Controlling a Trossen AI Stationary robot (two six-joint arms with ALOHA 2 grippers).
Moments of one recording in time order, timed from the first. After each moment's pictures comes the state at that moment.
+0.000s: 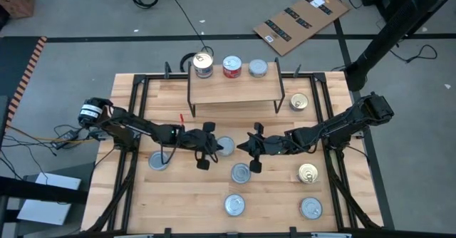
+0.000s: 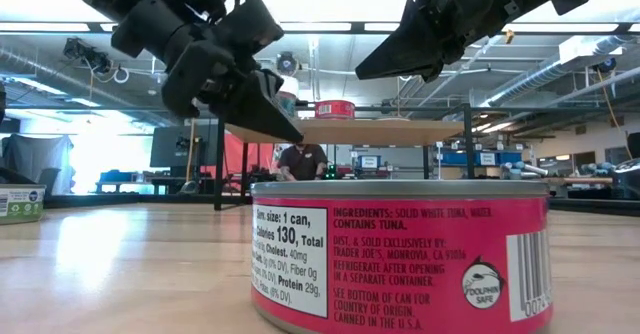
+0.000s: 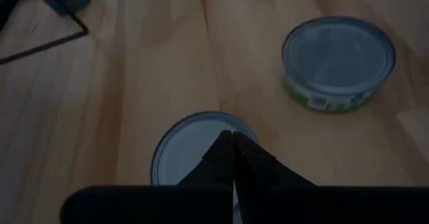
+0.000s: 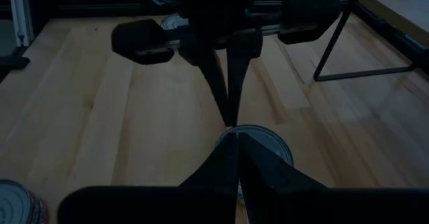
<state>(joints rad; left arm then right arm) -0.14 1.55 0.73 0.21 -0.14 0.18 0.26 1.50 0.79 0.21 0.36 0.18</state>
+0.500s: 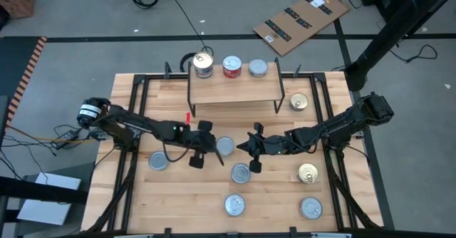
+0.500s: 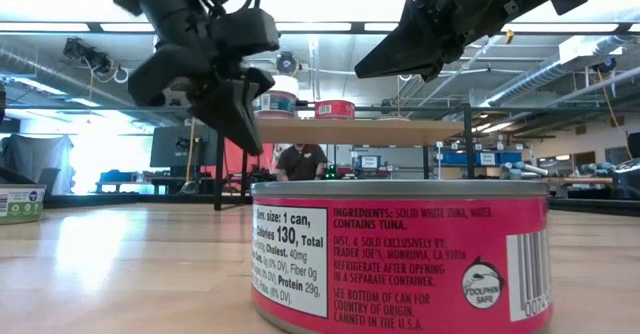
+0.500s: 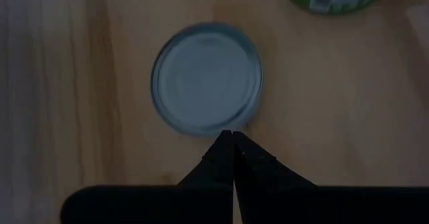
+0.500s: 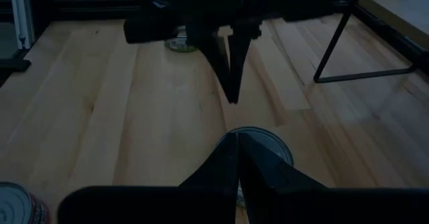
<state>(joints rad) -0.14 1.54 0.92 -0.35 -0.17 0.20 0.26 1.50 0.79 0.22 0.36 0.18</state>
